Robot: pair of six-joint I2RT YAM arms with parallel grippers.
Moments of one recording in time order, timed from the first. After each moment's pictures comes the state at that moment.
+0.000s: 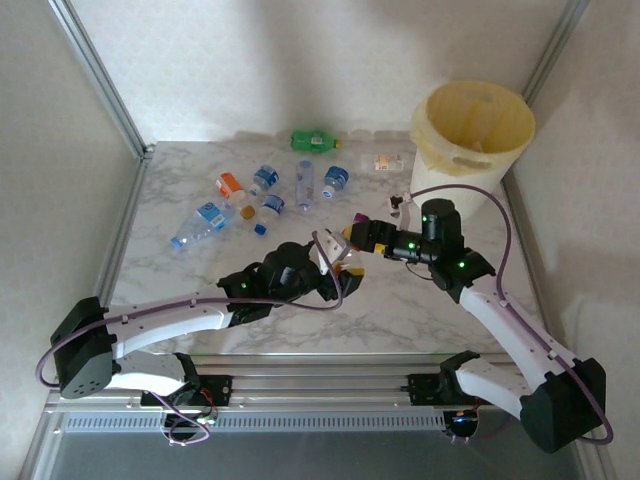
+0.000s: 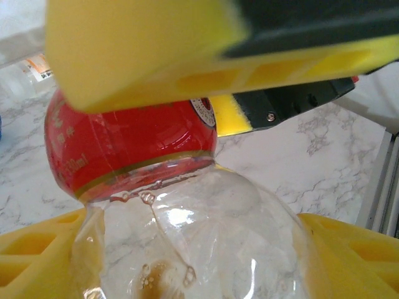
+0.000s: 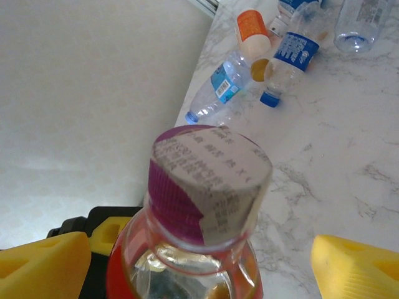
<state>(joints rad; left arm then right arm) -1.02 1.30 0.86 0.10 -0.08 -0.13 0.45 1.06 0.83 -0.20 -0.65 0.72</state>
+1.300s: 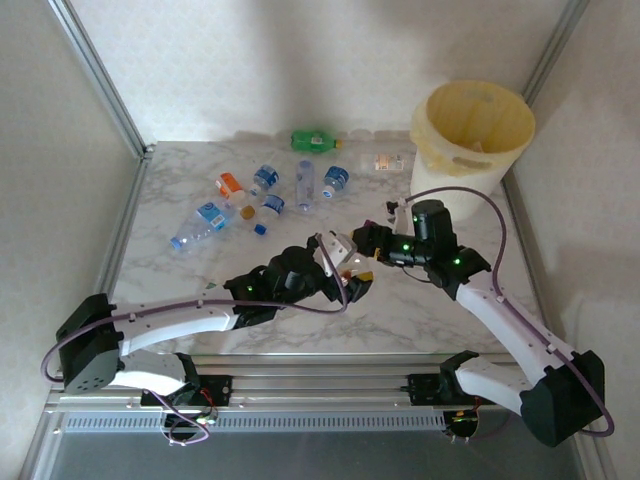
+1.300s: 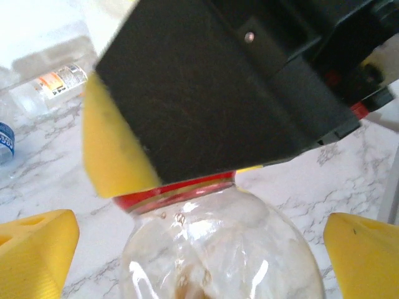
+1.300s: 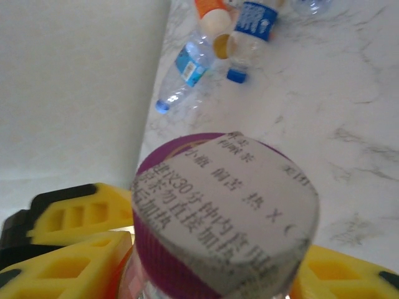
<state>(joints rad) -1.05 1.32 0.86 0.17 -0.14 -0.11 0.49 1.08 0.88 -0.36 -0.53 0.74</state>
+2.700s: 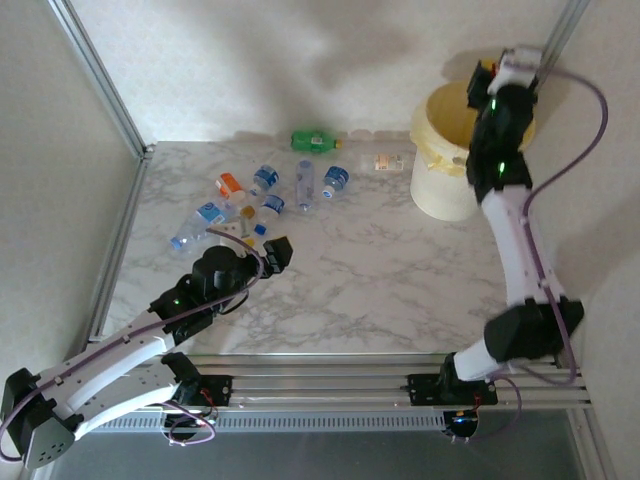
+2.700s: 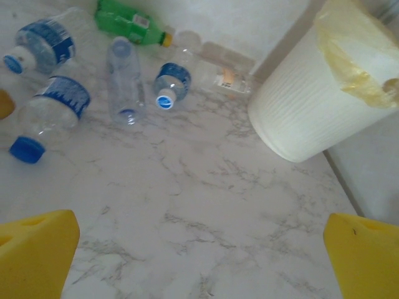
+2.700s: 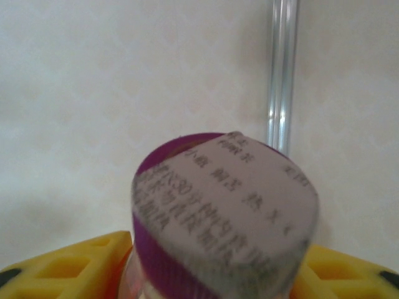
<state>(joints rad) -0.73 0.85 0.62 -0.10 -0.30 -0.70 0.10 1.57 1.77 -0.05 0.40 -0.01</state>
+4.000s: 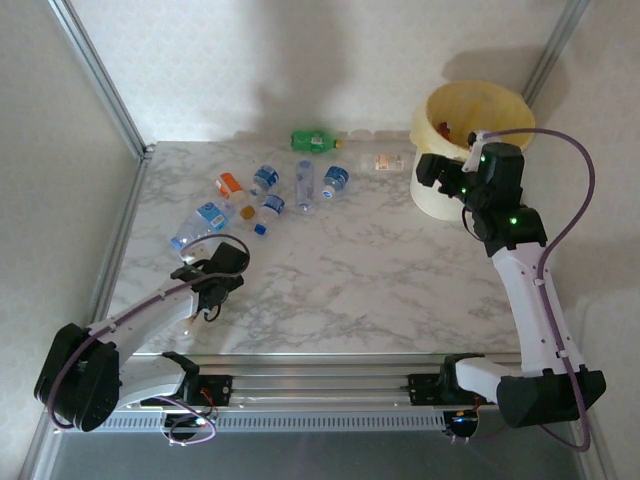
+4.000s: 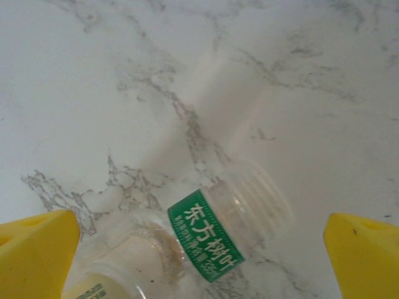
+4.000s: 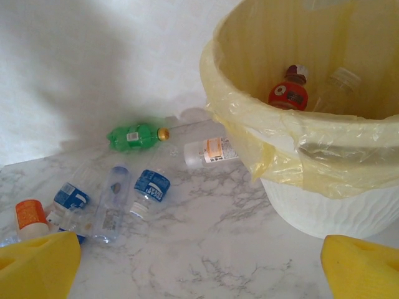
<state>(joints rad) -0.44 1.18 0.61 -0.67 -0.54 -0.98 0.14 1.17 1.35 -0.59 -0.06 0.31</state>
